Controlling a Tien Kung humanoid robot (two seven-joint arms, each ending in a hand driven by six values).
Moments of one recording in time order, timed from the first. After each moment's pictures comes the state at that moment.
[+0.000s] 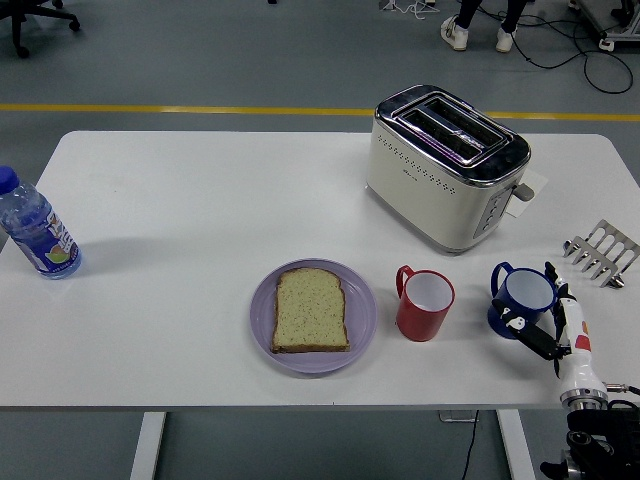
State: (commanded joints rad) left arm -0.11 0.00 -0.17 -0.20 0.49 0.06 0.07; right arm 0.08 -0.12 1.11 1.02 -1.11 -0.50 0.45
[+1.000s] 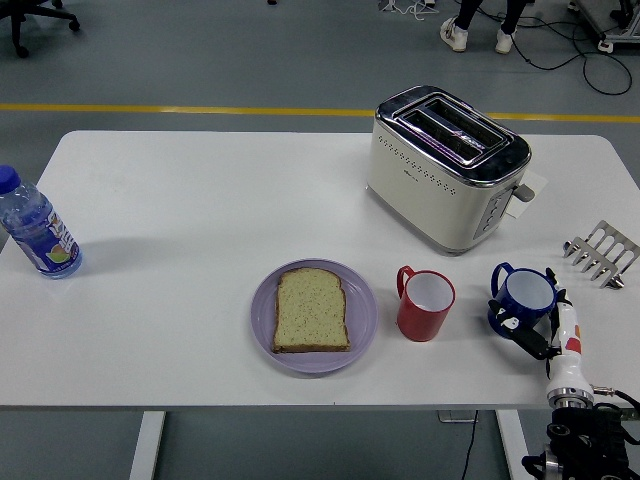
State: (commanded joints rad) left arm -0.10 0.01 -0.15 -0.20 0.48 0.06 0.07; right arm 0.15 -0.06 1.07 0.86 -1.02 -0.55 0.50
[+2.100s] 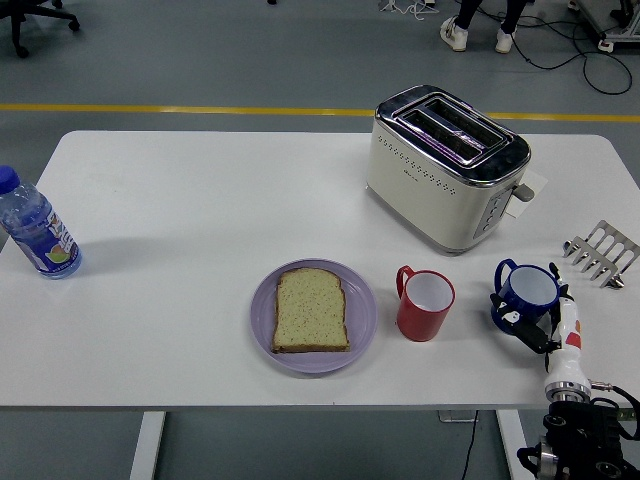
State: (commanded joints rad) left arm -0.11 0.00 -0.16 -0.20 0.48 0.06 0.07; right arm 0.20 -0.05 1.04 0.79 -0.93 -0.56 0.57
